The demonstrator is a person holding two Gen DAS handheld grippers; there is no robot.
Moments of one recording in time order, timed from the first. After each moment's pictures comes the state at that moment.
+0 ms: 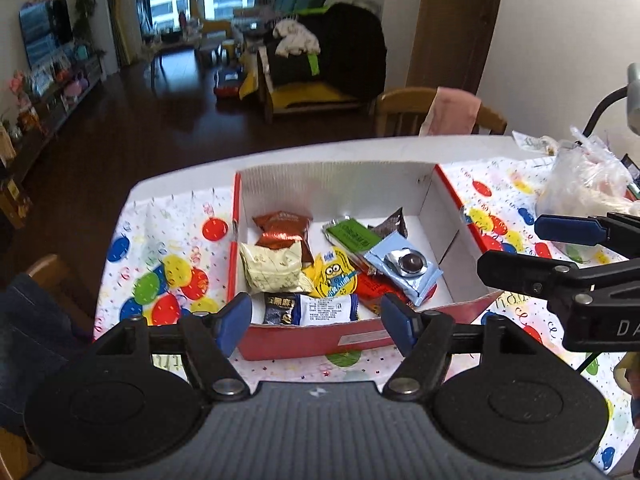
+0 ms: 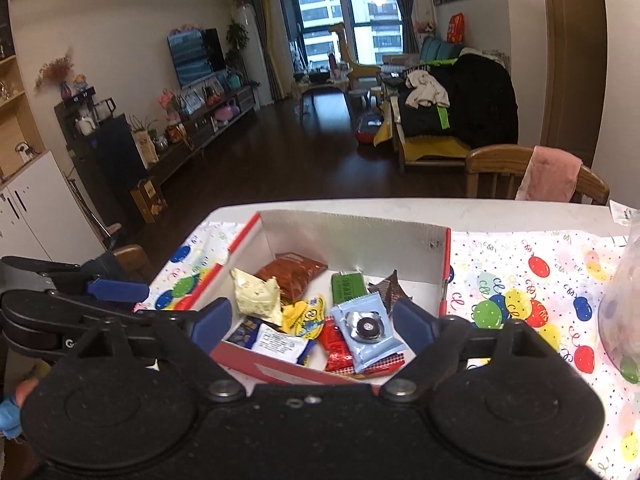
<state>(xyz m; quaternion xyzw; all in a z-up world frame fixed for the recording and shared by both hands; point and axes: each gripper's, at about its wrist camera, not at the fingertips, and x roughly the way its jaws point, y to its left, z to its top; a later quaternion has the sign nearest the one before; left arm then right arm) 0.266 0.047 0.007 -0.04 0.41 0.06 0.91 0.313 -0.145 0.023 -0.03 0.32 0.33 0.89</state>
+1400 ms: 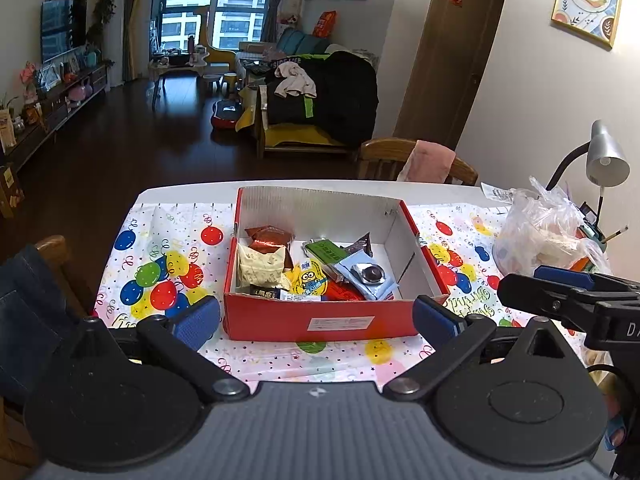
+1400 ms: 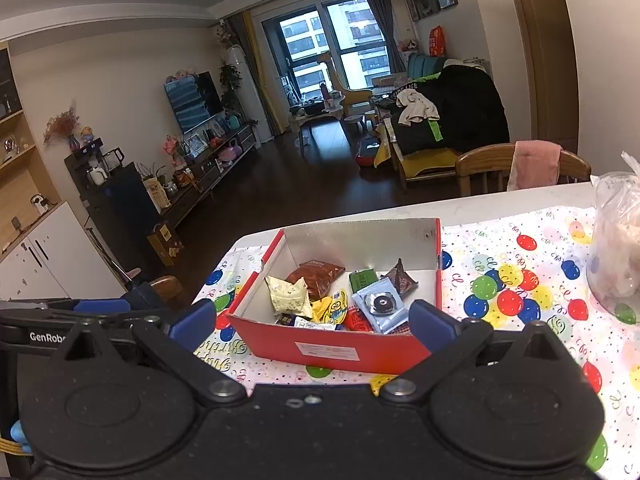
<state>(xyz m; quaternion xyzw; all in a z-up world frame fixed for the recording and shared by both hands) 0.180 0.044 0.037 -0.10 0.34 0.05 0.93 0.247 -0.189 0.037 0.04 0.30 0.33 0.90</state>
